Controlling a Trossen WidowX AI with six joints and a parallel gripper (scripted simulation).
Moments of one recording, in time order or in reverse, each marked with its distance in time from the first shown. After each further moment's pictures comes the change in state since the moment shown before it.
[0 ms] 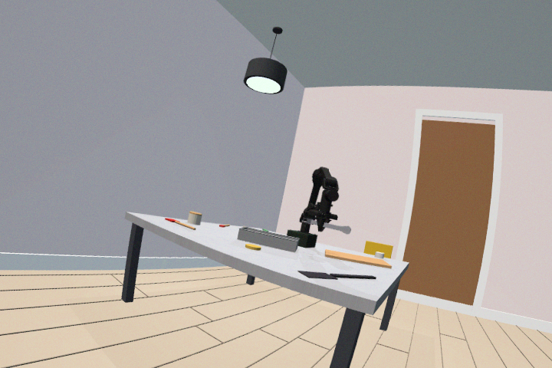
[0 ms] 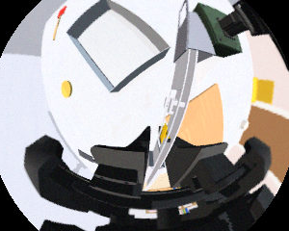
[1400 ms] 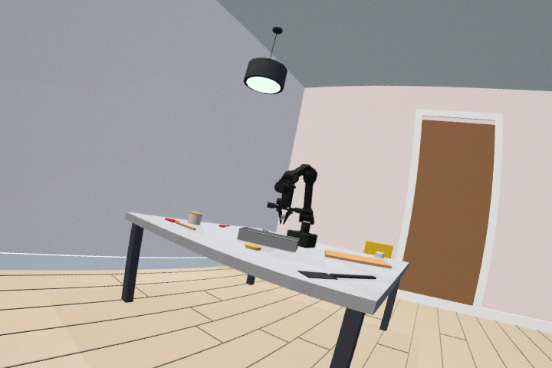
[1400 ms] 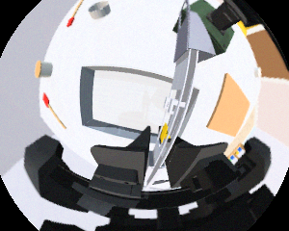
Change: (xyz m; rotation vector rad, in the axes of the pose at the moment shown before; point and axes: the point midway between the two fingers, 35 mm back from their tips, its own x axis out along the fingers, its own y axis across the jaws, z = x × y) arm 0.003 0.097 0.184 0.708 -0.008 0.000
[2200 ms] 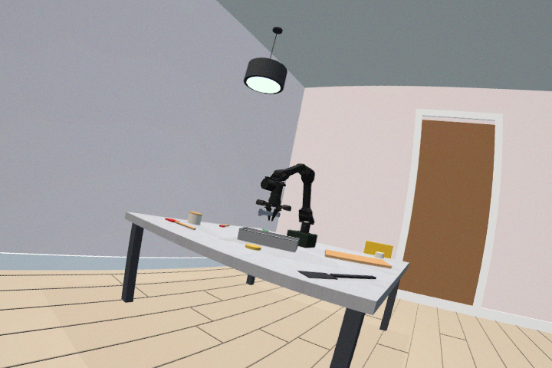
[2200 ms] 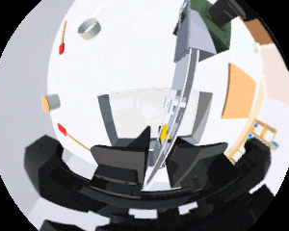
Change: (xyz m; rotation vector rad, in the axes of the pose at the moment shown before) arm -0.001 0.059 0.051 0.274 0.015 0.016
